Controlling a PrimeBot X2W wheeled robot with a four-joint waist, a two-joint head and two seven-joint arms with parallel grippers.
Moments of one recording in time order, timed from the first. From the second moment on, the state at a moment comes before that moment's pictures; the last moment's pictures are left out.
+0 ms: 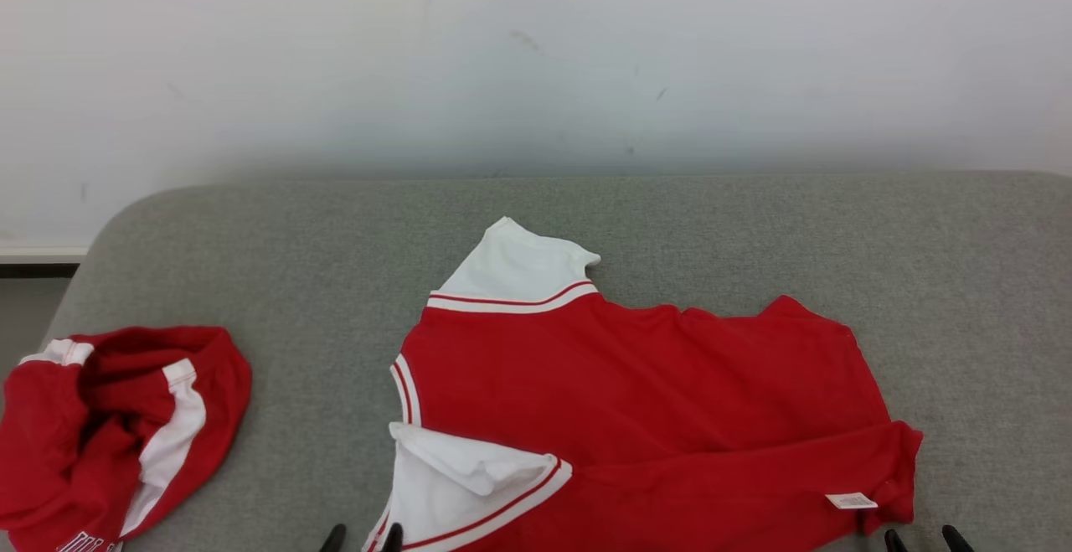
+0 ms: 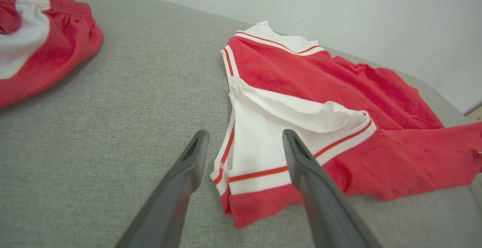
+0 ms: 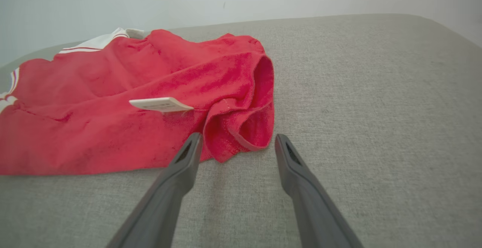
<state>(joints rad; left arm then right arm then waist) 0.09 0.29 -0.40 0.17 -0.58 0.07 -0.26 0.10 -0.30 0.20 0.31 0.53 0.13 -0.22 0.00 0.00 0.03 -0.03</state>
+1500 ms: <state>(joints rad) -0.02 0.32 -0.47 0.25 -0.61 0.07 -0.03 -0.08 -0.22 0.13 0.54 0.21 0.13 -0.22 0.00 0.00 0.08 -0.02</state>
